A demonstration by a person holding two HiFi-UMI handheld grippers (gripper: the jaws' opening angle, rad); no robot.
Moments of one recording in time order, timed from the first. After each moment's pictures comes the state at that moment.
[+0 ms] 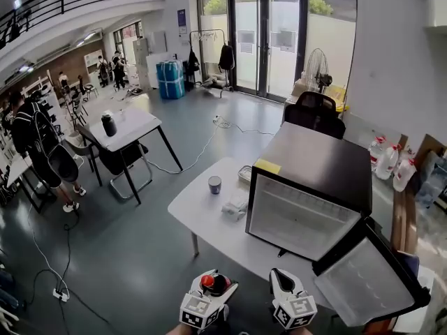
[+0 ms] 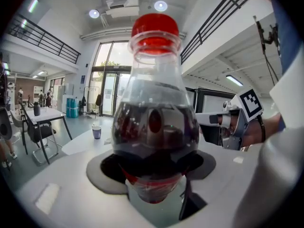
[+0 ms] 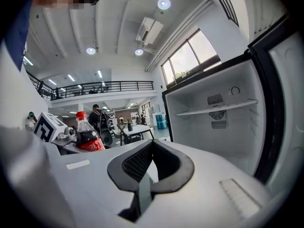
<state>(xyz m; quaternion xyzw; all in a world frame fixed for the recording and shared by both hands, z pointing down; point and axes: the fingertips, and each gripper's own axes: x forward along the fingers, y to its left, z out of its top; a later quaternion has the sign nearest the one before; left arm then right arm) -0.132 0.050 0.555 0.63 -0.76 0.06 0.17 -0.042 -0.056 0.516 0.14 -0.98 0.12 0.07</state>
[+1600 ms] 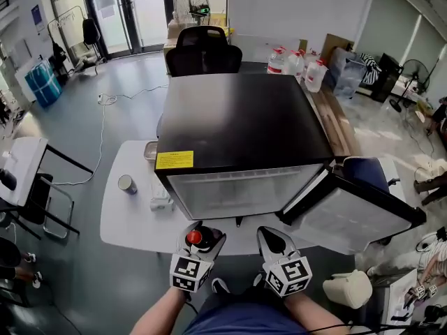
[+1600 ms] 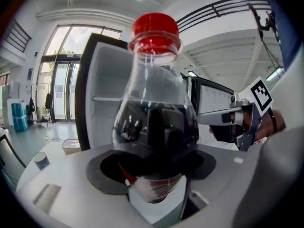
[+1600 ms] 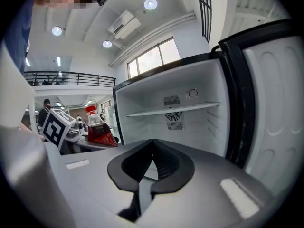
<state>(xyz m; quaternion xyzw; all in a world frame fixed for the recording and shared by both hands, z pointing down) -0.166 -0.161 0.573 0.81 -0.56 0.12 0.12 -0.034 -0.174 0.536 0.39 -0.91 0.13 0.09</state>
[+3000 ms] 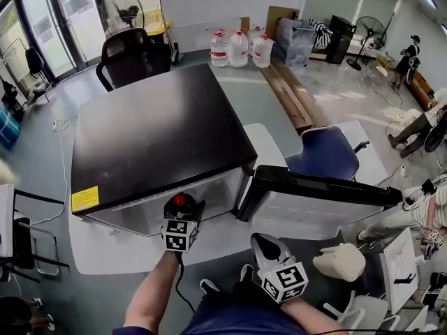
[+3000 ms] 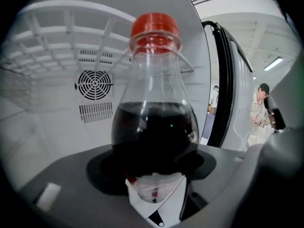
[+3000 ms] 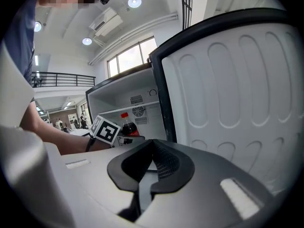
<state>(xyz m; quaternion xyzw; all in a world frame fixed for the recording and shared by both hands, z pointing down) -0.058 -0.337 0.649 0.82 -0.52 0.19 0.13 0.116 -0.190 0.564 0.49 -0.85 0.18 0.09</state>
